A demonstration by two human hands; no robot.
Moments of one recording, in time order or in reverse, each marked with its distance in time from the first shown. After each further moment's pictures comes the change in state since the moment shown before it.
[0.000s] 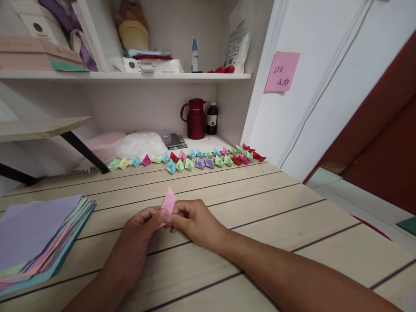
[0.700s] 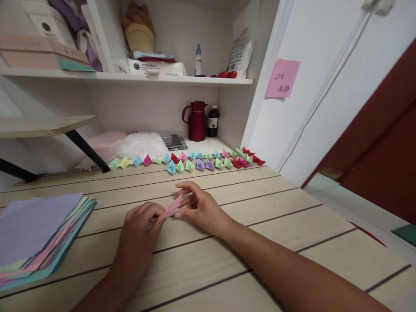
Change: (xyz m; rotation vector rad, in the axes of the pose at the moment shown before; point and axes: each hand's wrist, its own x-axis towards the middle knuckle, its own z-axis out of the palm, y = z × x) left_hand 0.013 -0.012 -0.014 1.034 0.151 0.623; right_hand 0.008 0.007 -0.025 -0.061 0.119 -0.063
